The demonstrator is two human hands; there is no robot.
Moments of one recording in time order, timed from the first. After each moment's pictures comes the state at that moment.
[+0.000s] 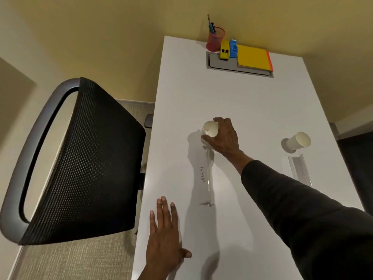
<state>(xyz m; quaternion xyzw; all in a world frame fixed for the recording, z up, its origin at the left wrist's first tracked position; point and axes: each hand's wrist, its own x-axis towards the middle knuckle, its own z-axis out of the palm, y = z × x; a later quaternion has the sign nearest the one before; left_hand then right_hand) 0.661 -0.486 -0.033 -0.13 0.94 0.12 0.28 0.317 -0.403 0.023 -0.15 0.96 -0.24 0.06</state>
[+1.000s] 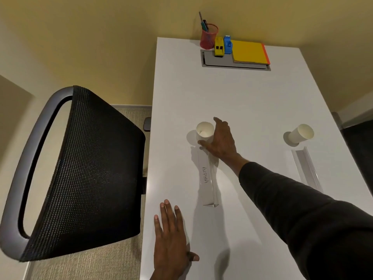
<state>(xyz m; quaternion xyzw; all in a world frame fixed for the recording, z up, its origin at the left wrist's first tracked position) 0.657 -0.485 -0.045 -0.13 0.94 0.07 0.31 0.328 -0.404 -0.003 -0.15 0.96 -0.25 0.07</state>
